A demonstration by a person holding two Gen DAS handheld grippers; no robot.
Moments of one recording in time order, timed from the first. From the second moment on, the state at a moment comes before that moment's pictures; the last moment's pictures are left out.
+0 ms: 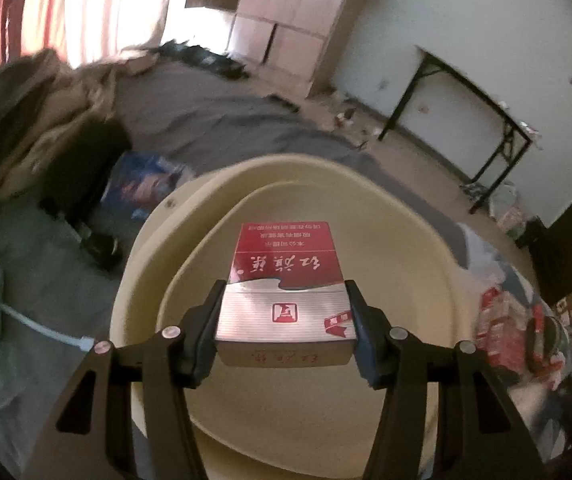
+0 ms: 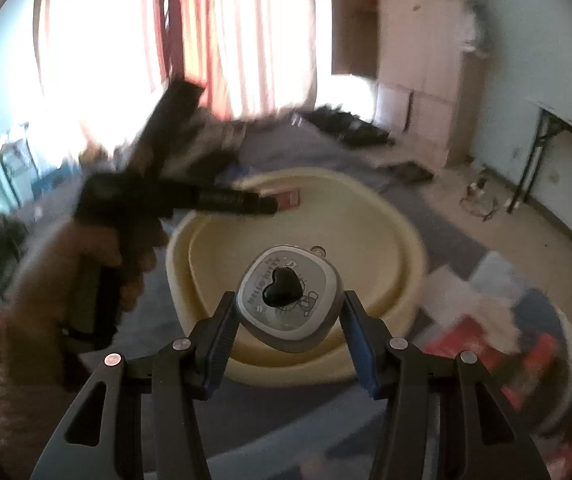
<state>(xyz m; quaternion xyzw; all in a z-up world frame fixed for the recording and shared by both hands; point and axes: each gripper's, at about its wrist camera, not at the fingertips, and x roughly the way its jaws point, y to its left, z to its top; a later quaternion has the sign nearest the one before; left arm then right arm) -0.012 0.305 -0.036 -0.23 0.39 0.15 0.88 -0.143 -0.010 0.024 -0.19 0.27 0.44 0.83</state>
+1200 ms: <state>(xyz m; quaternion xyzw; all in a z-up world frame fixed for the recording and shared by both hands) 0.053 0.089 0.016 -0.02 0.40 -0.05 0.92 -0.132 -0.269 0.059 0.04 0.24 0.10 0.97</state>
